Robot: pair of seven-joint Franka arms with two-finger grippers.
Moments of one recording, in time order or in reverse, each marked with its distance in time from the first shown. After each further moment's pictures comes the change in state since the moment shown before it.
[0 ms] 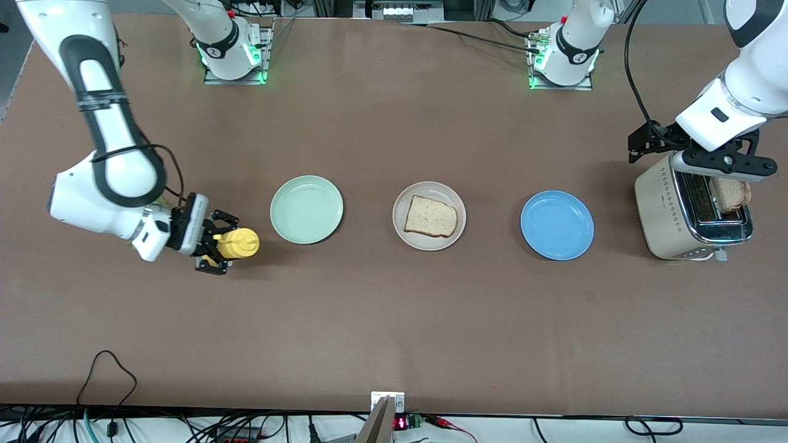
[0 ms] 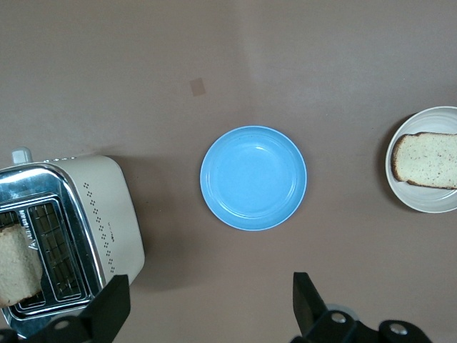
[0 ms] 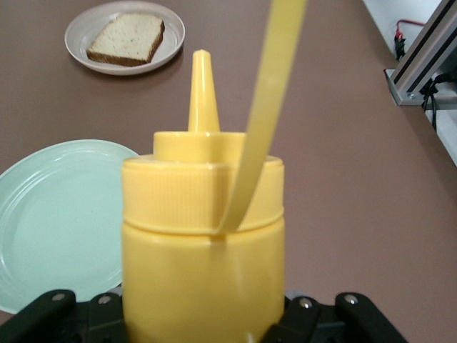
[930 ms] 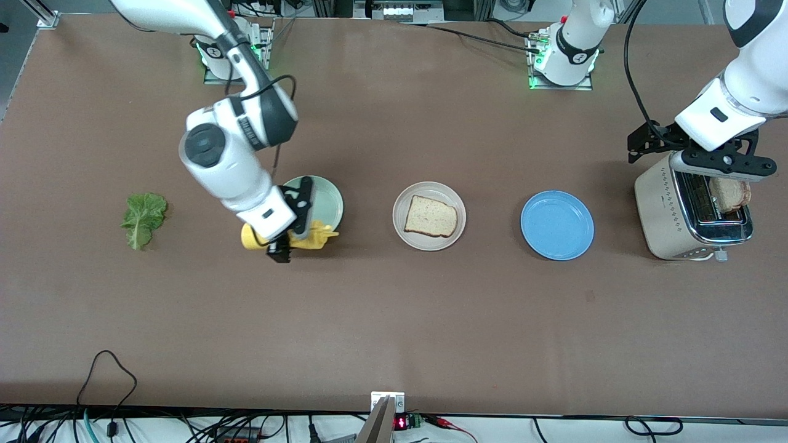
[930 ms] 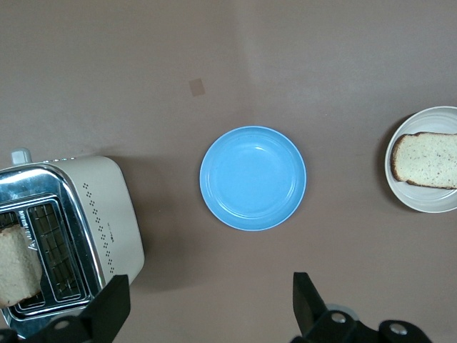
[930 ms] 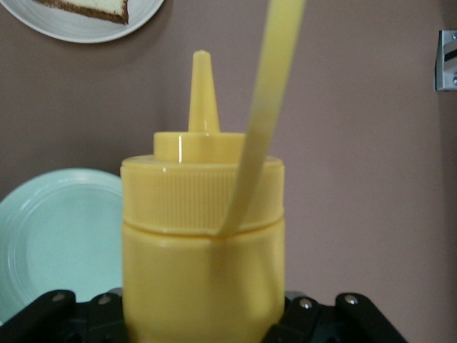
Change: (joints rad) left arm 0.000 0.000 -0.002 0.001 0.000 0.000 0.000; right arm 0.358 -0.022 0.001 0.125 -0.863 0.043 0.959
